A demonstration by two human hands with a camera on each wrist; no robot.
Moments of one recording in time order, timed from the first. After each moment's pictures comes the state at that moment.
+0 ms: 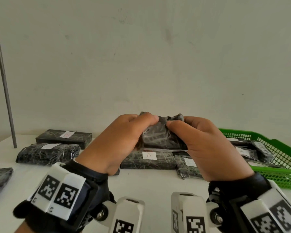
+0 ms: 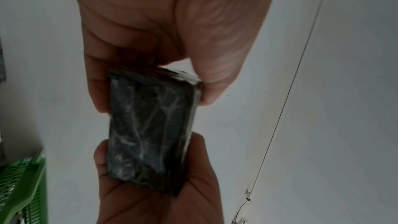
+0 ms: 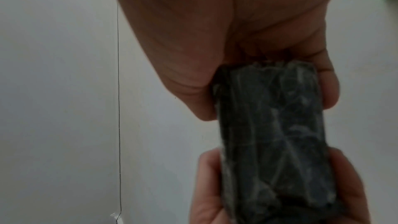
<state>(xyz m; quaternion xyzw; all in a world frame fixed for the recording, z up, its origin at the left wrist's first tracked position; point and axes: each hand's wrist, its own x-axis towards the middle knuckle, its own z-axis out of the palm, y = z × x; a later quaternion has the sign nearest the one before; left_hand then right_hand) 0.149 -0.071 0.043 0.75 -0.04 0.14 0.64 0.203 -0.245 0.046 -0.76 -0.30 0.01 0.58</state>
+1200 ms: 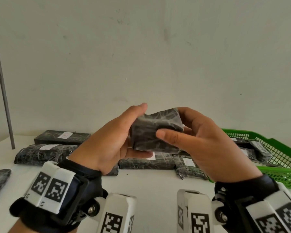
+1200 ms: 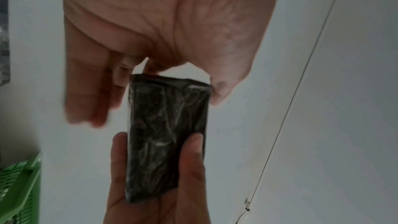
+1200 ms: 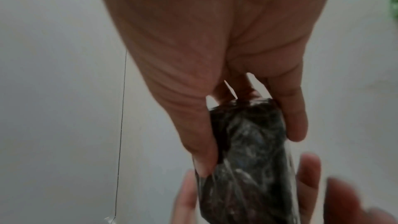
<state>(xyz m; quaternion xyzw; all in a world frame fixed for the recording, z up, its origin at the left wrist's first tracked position) 0.146 -0.065 0.045 0.69 -0.01 0.09 0.72 0.204 -0.258 0.049 -0.73 -0.37 0.02 0.57</state>
